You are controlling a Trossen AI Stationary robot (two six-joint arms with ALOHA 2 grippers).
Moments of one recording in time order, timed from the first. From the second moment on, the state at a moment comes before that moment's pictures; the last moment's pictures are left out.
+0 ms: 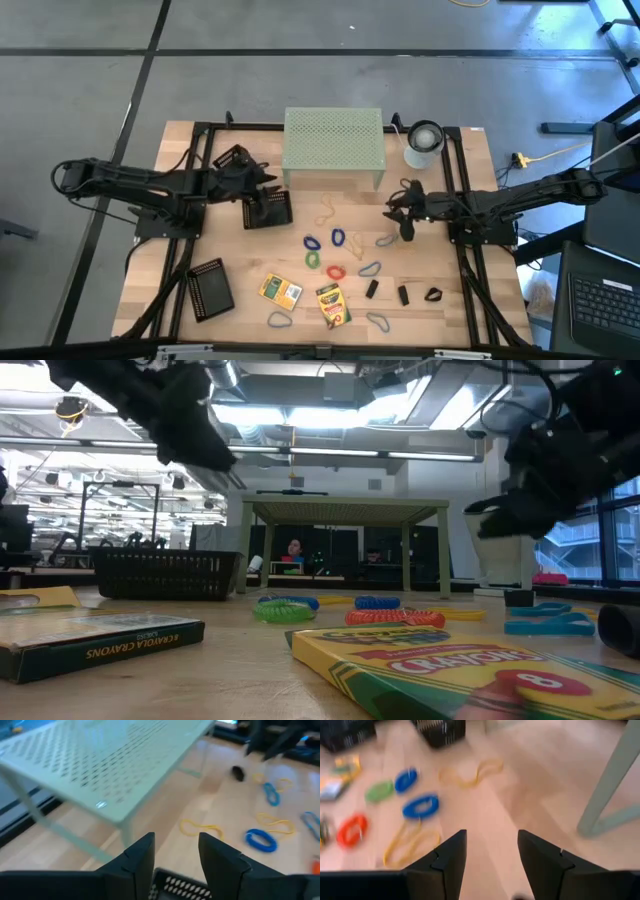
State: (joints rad) left arm 0.02 0.93 0.57 -0.16 -0.40 -0.30; right arm 0.12 0.78 0.15 0.07 0.27 0.37
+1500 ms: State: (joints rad) left arm -0.03 0.93 0.57 -0.11 -0.45 -0.29; right arm 0.12 1.08 0.15 0.01 0.25 0.36
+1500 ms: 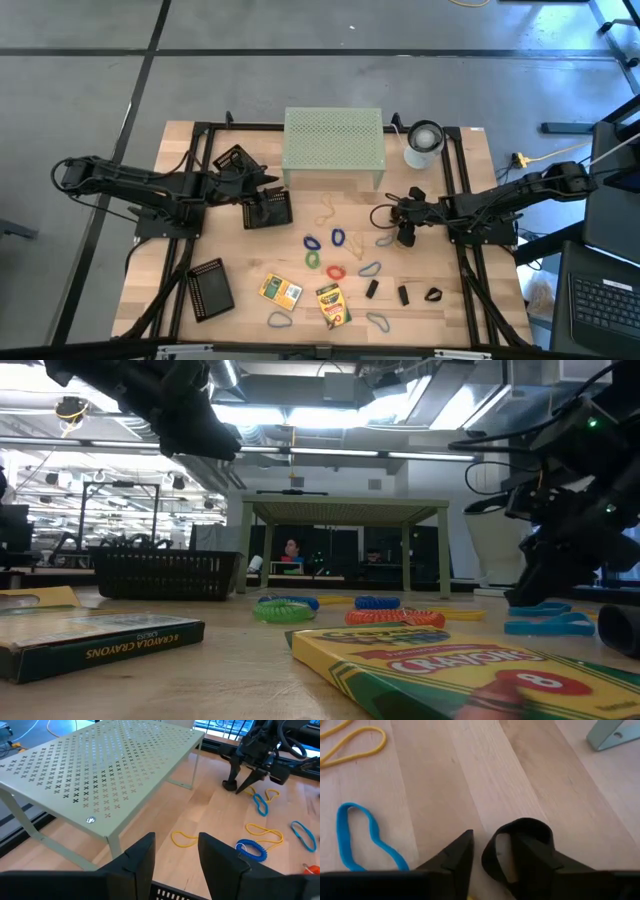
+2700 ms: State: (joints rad) left arm -0.07 1.26 0.57 0.53 -0.37 0.08; right arm 0.12 1.13 0.52 0.48 -0.04 0.17
